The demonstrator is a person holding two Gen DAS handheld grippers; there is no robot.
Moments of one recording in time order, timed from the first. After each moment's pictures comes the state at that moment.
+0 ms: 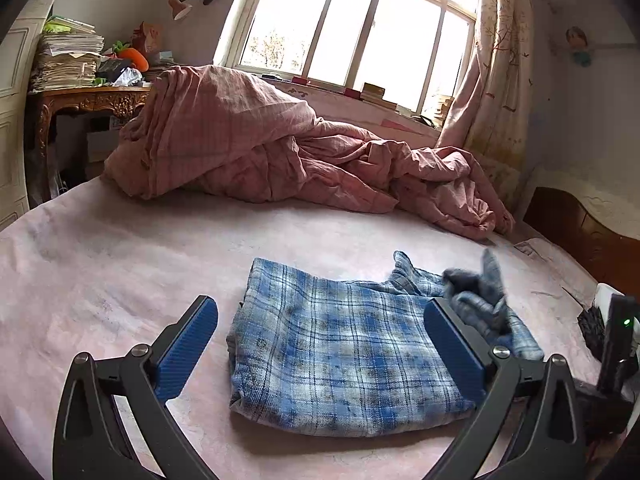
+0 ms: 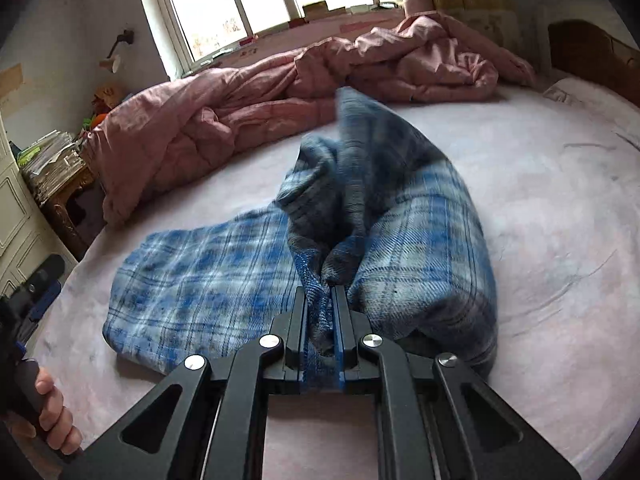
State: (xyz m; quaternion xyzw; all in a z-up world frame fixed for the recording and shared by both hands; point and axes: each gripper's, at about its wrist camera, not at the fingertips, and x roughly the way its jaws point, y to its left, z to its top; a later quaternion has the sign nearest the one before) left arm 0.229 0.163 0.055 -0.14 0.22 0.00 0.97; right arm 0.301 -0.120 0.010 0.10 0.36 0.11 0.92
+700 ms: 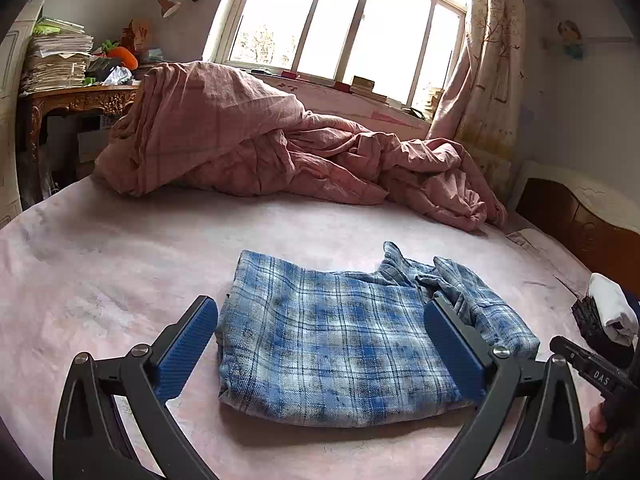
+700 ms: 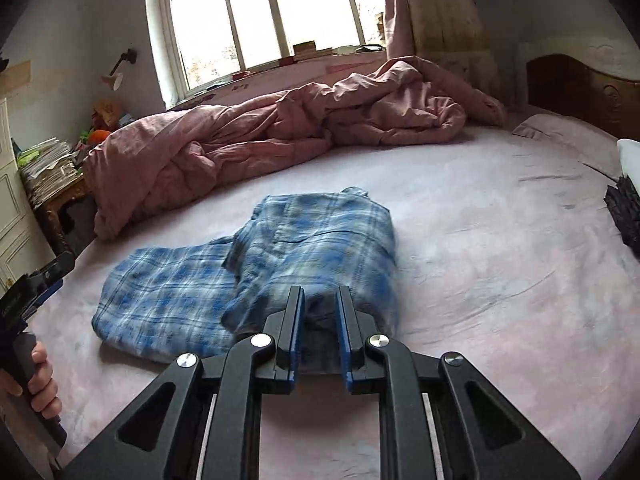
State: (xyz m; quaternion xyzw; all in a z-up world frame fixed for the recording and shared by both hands) left arm 0.226 0.151 0.053 -0.13 0.23 -0.01 0.97; right arm 0.254 -0.182 0.042 0.07 0.29 0.07 0.95
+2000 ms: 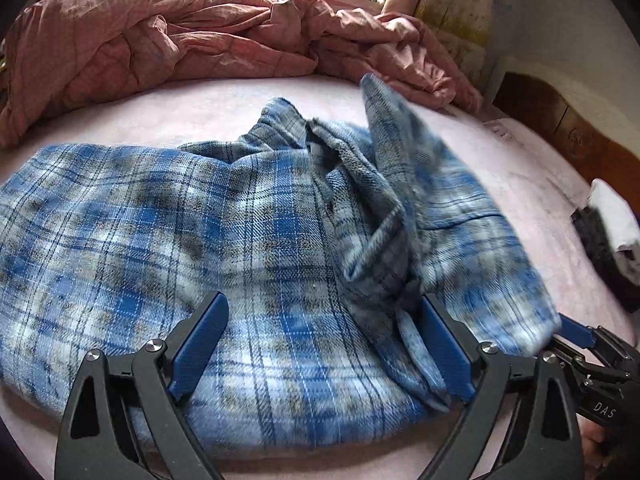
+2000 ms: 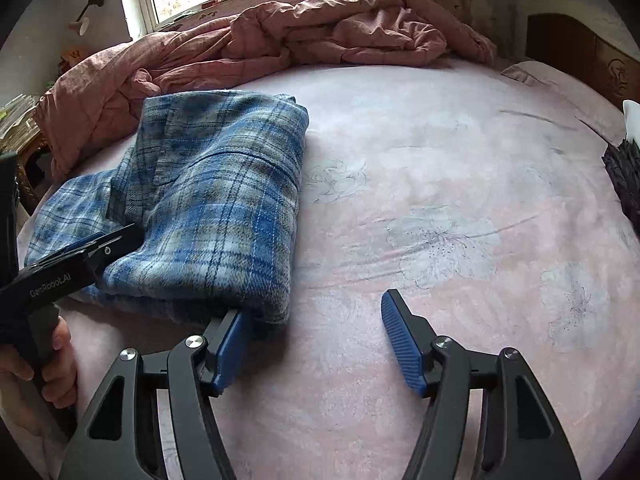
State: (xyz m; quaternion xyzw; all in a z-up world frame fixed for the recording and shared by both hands) left arm 0.315 0.000 -0.022 -0.09 0.39 -0.10 0.91; right arm 0.295 -0.253 -0.023 0.03 0.41 0.05 0.91
